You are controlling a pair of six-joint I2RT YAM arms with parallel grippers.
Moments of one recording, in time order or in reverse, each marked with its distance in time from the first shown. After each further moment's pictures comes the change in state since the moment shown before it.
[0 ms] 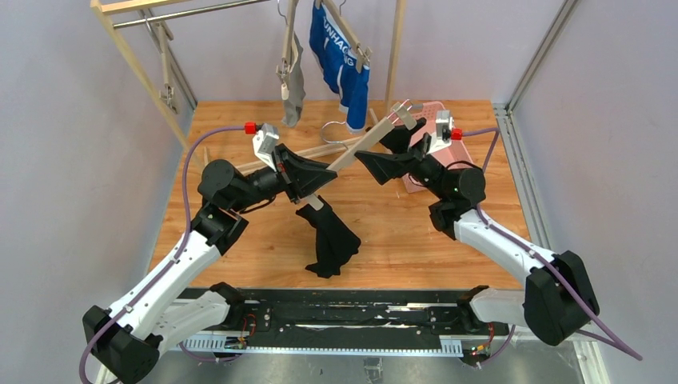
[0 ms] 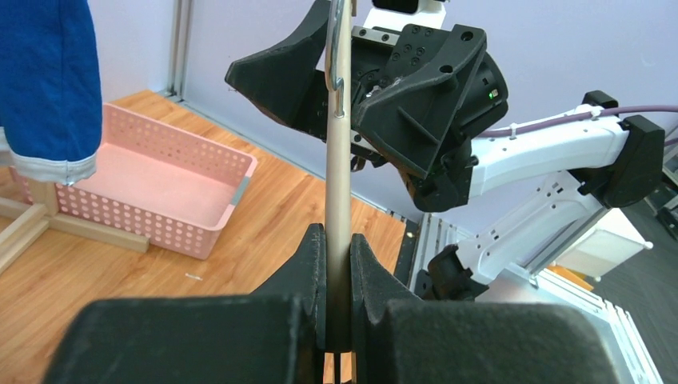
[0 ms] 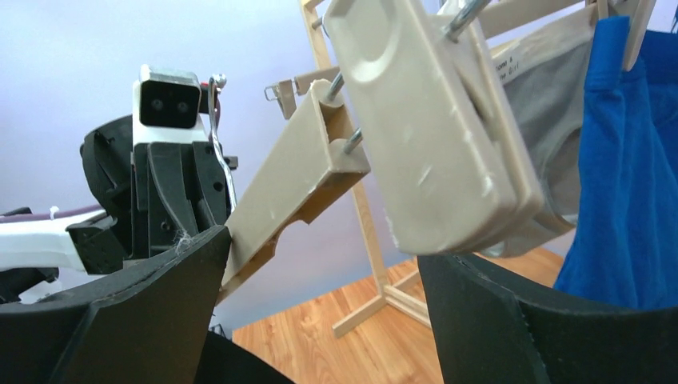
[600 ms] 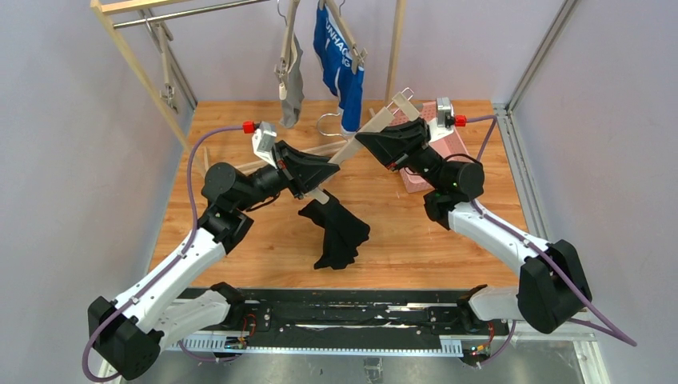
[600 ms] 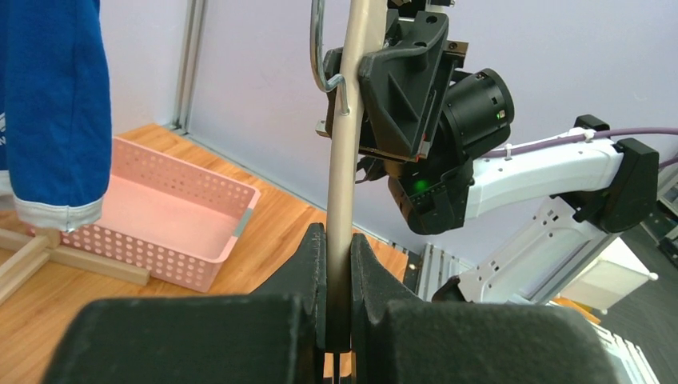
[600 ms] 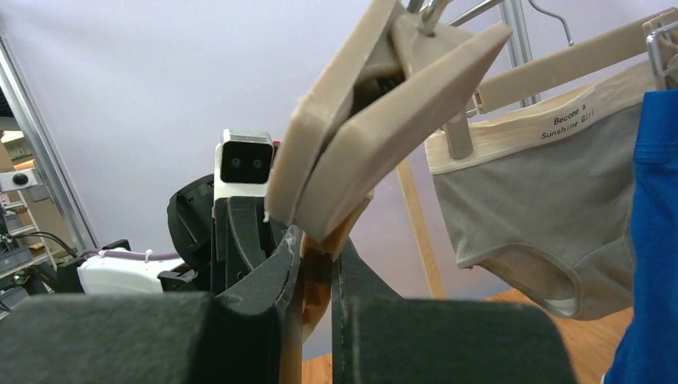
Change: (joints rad) left arm -0.020 0.040 -0.039 0.172 -0.066 -0.045; right arm 0.013 0.093 0.114 0.135 -0.022 0.202
